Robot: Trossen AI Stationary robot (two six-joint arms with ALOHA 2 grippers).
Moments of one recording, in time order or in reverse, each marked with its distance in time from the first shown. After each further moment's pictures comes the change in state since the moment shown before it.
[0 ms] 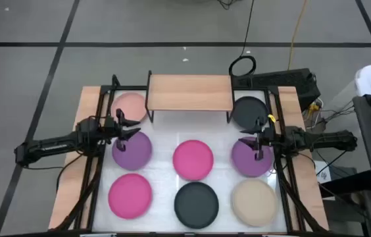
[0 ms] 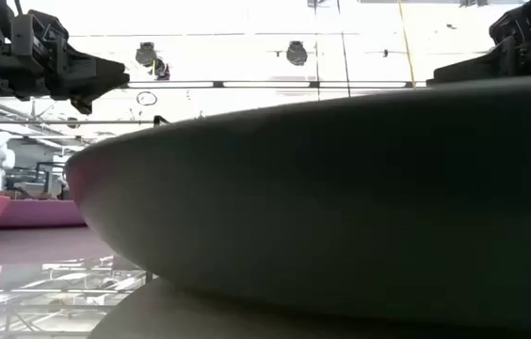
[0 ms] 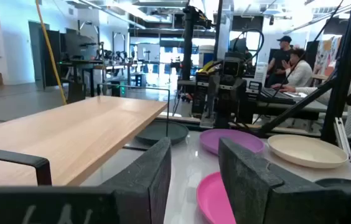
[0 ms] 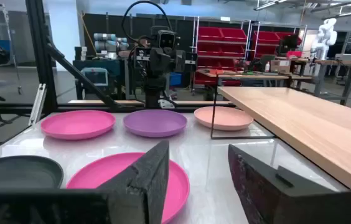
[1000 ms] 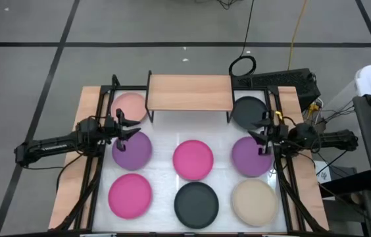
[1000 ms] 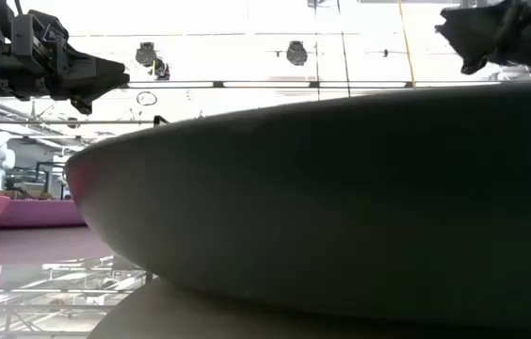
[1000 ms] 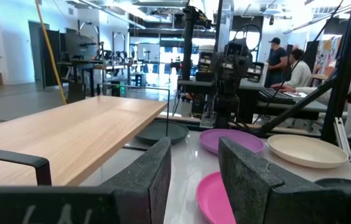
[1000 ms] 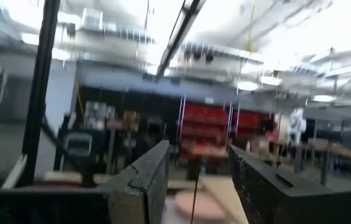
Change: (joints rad) left arm 0.000 0.000 0.000 0.000 0.000 0.000; right arm 0.000 0.040 0.003 0.351 0.000 -0.165
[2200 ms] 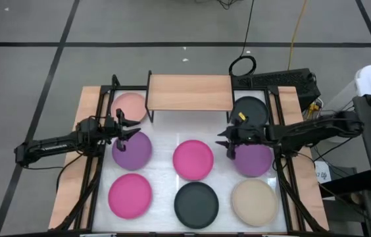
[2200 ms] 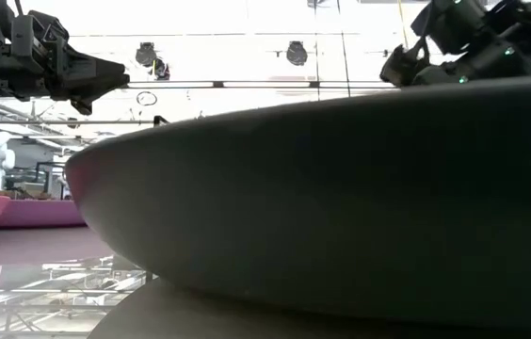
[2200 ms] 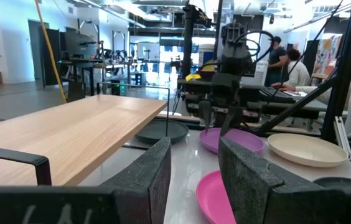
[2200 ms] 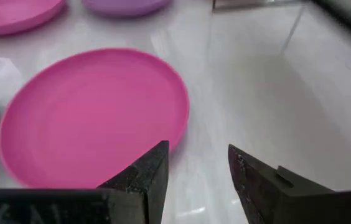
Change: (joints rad) left arm 0.000 0.000 0.000 -0.004 0.000 0.000; right arm -0.104 1.066 0.373 -0.266 -0.057 0.341
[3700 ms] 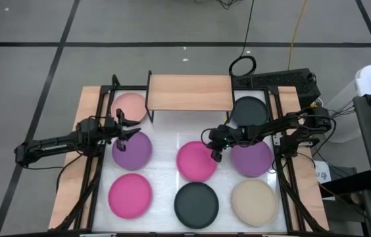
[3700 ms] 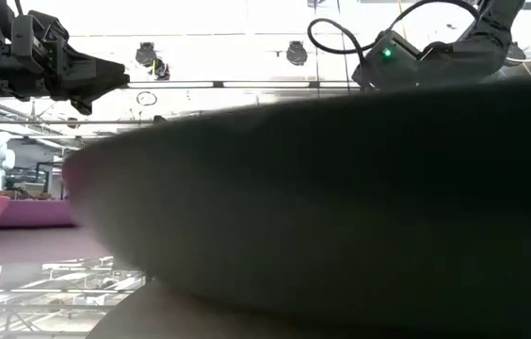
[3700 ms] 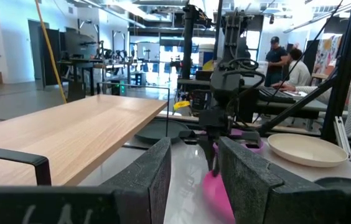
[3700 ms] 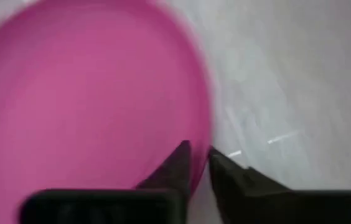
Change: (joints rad) left arm 0.000 0.000 0.000 0.000 0.000 0.000; right arm -0.053 0.431 0.170 0.043 -0.153 0.163
